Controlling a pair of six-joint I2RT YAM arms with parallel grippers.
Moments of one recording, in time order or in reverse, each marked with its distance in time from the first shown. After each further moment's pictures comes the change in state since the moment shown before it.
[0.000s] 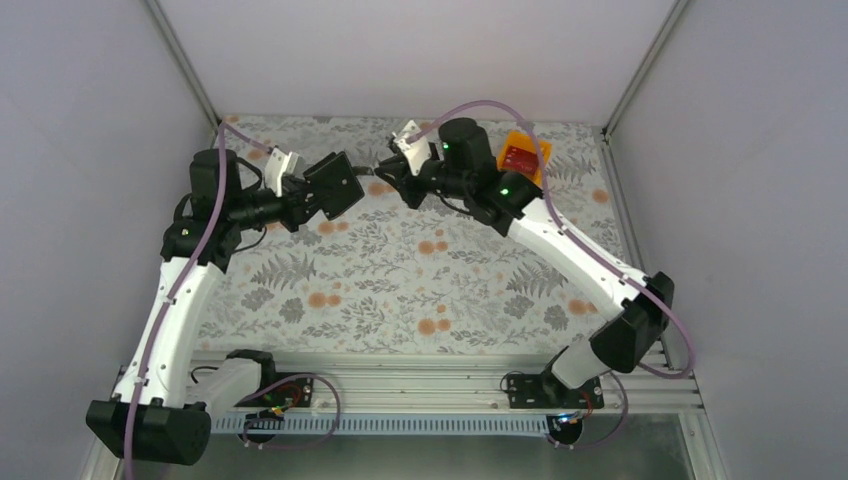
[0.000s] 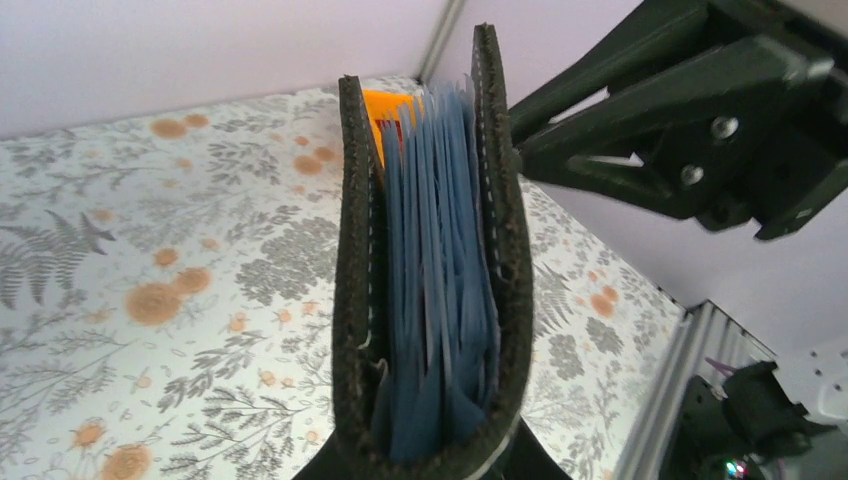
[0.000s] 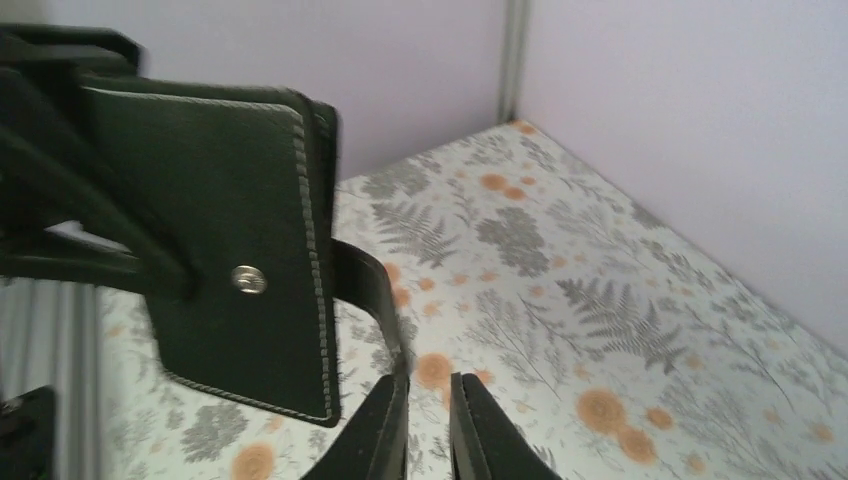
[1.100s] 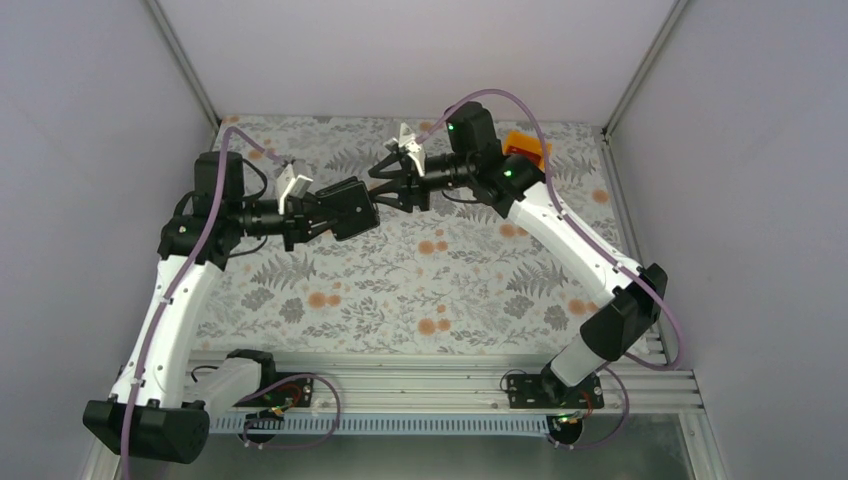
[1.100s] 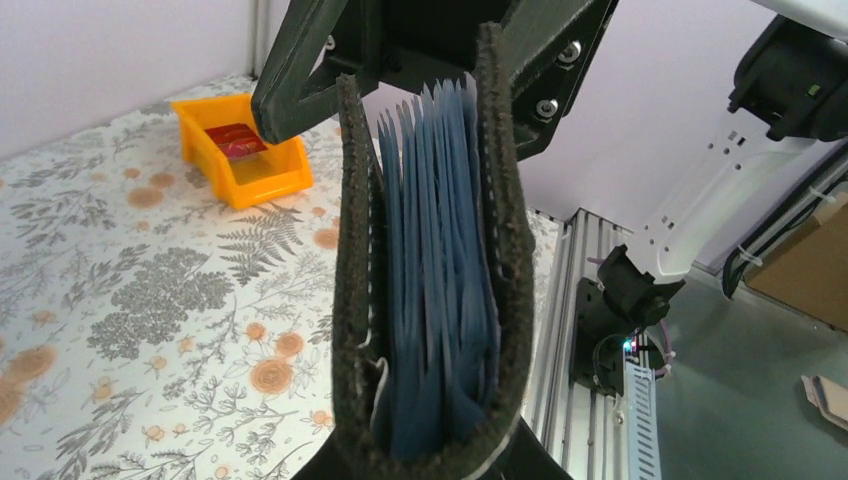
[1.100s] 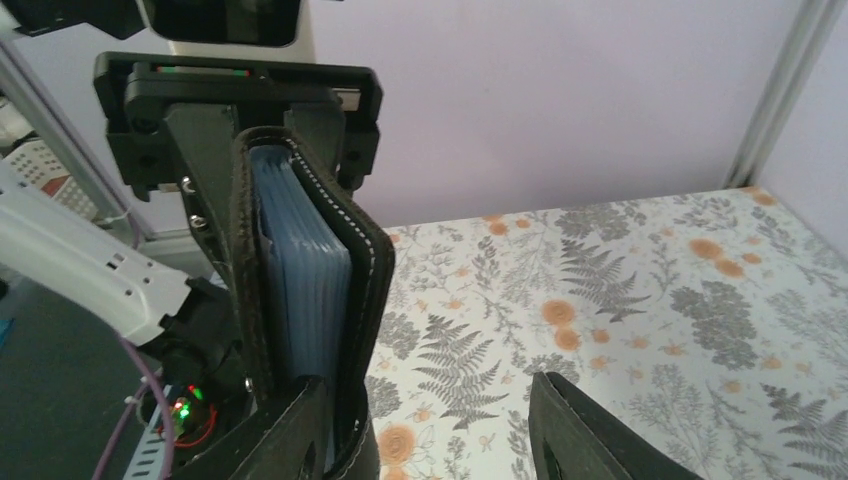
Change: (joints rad) left arm -0.016 0.010 0.053 -0.192 0.302 0.315; right arm -0.087 0.044 0.085 -0.082 -0.567 -0.145
